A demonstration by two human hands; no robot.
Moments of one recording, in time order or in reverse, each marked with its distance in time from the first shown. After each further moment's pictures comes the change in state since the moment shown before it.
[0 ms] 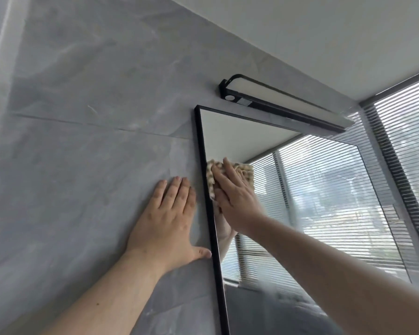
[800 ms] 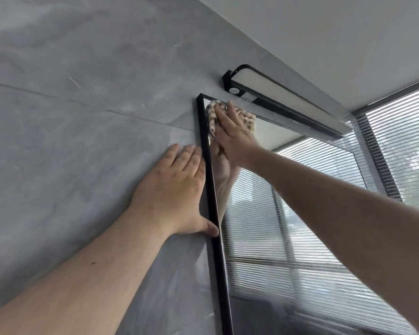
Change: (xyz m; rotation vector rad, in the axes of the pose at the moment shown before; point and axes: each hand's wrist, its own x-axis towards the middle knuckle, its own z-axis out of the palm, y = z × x) left_hand 0.061 -0.019 -0.002 0.039 0.116 0.081; right_hand 0.126 0.021 -0.025 -0.091 0.064 -0.008
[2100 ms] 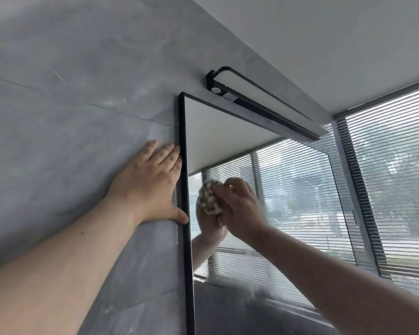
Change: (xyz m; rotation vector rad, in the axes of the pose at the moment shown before) left_hand 0.000 0.002 -0.008 0.050 -0.110 -0.019; right_hand -0.159 0.038 0.020 -0.058 0.256 -0.208
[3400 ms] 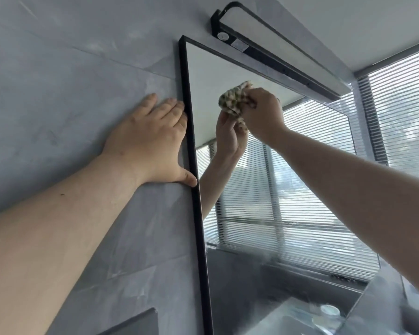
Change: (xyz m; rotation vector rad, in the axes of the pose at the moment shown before) left_hand -0.001 0.001 0.001 0.023 0.093 0.016; right_hand 0.110 0.046 -0.003 0.105 0.011 0.429
